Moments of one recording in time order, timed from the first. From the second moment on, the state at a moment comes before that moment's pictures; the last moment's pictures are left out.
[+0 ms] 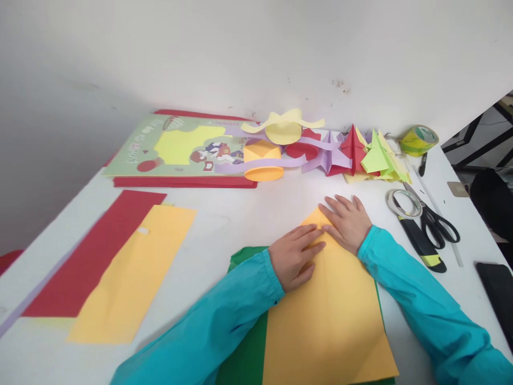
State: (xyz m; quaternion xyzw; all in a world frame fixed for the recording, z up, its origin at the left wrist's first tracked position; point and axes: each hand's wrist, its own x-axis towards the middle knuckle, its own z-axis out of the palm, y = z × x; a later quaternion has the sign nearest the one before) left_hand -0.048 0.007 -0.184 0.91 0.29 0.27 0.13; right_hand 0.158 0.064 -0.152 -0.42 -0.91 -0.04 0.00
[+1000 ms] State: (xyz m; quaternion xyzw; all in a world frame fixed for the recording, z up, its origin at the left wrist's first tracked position) left_hand -0.050 0.010 -0.187 0.92 0.27 0.27 0.11; right_hand 0.218 0.014 -0.151 -0.41 -0.91 -0.10 -0.02
